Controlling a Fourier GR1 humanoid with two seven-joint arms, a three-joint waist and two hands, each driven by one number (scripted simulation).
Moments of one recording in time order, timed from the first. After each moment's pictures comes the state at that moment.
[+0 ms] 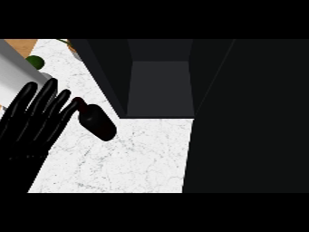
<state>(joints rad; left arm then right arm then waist) -0.07 0.10 -0.10 -2.26 0.49 -0.07 0.42 -0.06 -0.09 0.15 -2.47 -0.11 0.02 0.56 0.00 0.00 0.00</state>
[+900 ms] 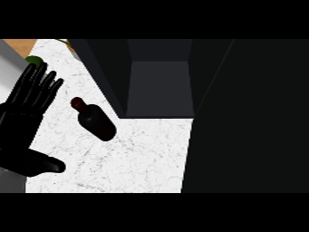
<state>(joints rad) -0.13 0.17 0.13 -1.82 0.44 -0.24 0.18 -0.10 -0.08 0.15 -2.47 -0.08 0.02 0.59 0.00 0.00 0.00</state>
